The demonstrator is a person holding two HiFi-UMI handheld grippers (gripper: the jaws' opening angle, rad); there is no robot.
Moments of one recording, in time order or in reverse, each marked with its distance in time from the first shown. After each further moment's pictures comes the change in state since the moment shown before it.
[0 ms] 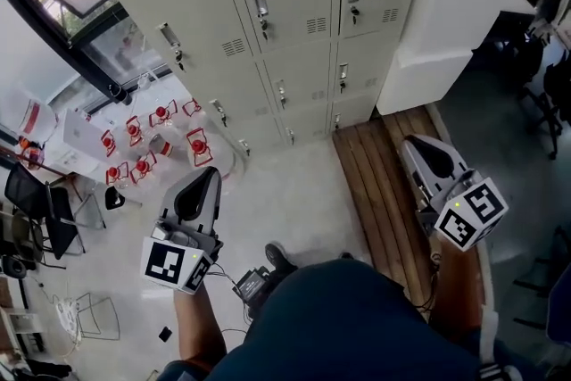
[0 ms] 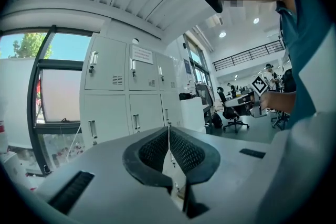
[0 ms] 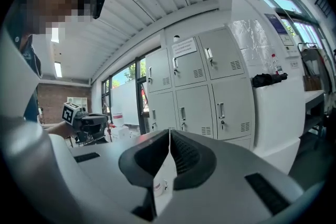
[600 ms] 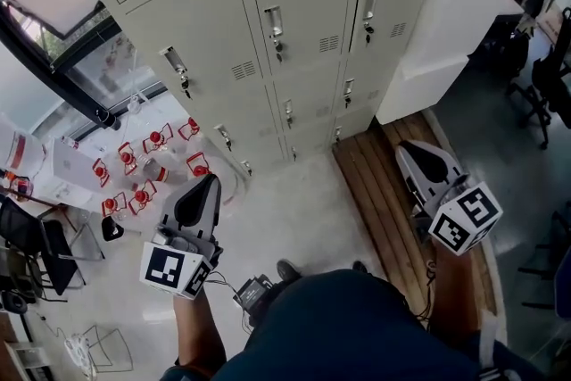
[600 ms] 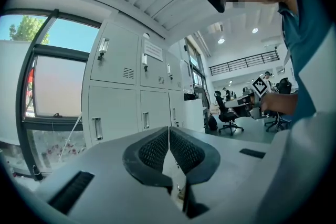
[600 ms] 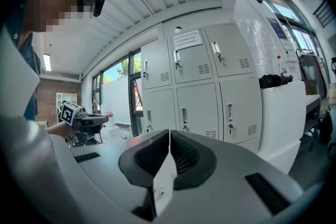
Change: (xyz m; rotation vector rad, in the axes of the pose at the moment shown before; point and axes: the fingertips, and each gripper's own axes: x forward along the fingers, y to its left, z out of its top) left arm 0.036 0.143 -0.017 -0.043 -0.014 -0.093; right arm 0.129 0.040 0.020 -0.008 0.016 -0.095
